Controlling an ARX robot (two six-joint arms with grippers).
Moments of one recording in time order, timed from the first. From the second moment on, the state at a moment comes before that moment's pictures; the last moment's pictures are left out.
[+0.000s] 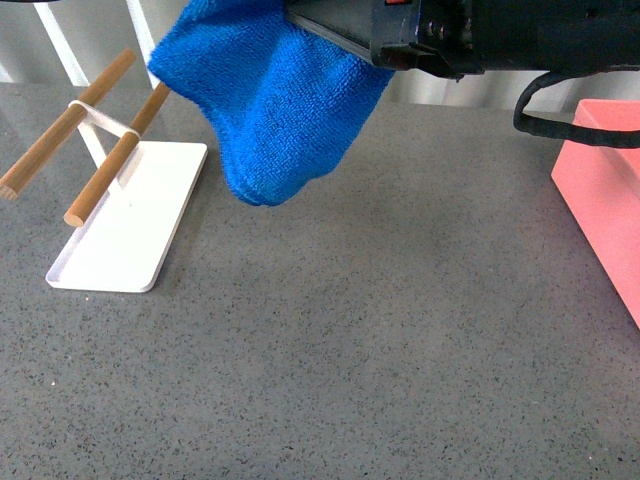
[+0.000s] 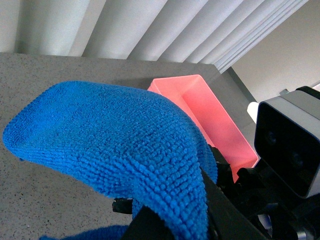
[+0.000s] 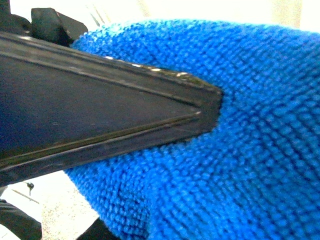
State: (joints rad) left arm -0.34 1.60 0.97 0.37 0.53 -0.41; right arm 0.37 1.75 0.84 0.67 -0.63 0.23
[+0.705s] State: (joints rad) left arm -0.37 1.59 0.91 0.54 0.21 -0.30; right arm 0.34 1.72 0.83 0.60 -0.60 0.23
